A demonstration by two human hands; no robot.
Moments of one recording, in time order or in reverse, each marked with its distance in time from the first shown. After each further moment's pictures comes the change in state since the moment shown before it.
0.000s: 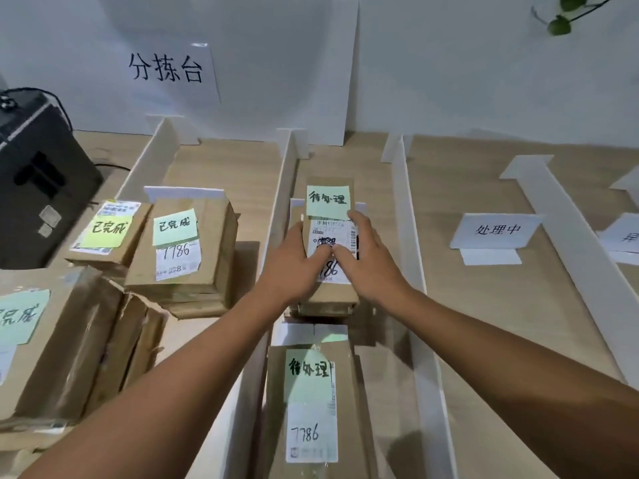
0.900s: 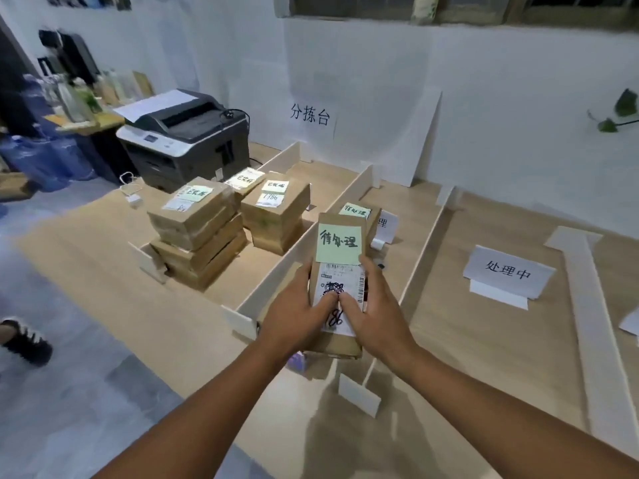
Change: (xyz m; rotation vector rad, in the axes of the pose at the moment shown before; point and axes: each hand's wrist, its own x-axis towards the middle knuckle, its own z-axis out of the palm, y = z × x) left_hand -0.315 0.096 0.111 -0.027 0.474 -0.112; right_hand -0.268 0.028 -0.101 0.077 -0.237 -0.412
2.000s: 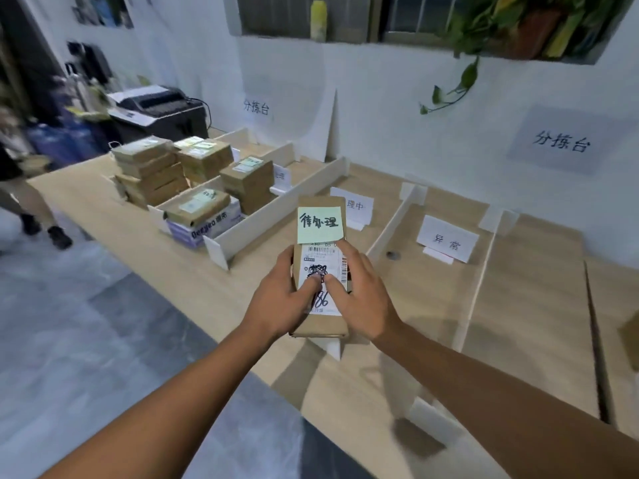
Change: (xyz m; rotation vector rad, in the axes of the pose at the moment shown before) left_hand -0.415 0.338 0.335 -0.030 0.130 0.019; right_hand -0.420 0.143 -0.420 -0.076 0.003 -0.212
